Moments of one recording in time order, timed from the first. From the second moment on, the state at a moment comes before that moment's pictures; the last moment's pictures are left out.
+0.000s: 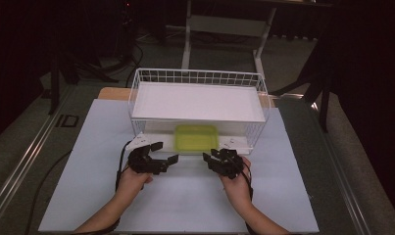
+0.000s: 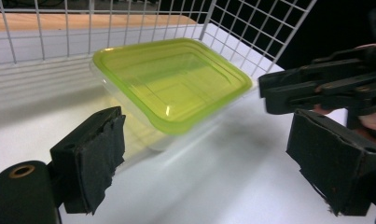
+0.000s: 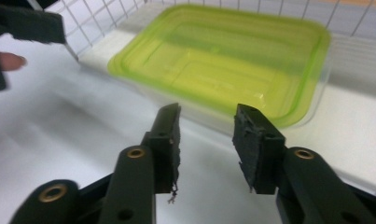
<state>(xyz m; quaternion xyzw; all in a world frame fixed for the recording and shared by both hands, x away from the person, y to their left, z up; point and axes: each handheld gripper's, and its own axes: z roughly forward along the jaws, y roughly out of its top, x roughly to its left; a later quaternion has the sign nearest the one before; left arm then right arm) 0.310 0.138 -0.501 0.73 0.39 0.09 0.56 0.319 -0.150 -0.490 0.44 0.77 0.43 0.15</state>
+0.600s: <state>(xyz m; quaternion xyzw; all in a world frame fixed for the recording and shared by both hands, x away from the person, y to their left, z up) 0.286 0.134 -0.517 0.74 0.37 0.08 0.55 0.323 -0.127 -0.513 0.42 0.81 0.39 0.14</state>
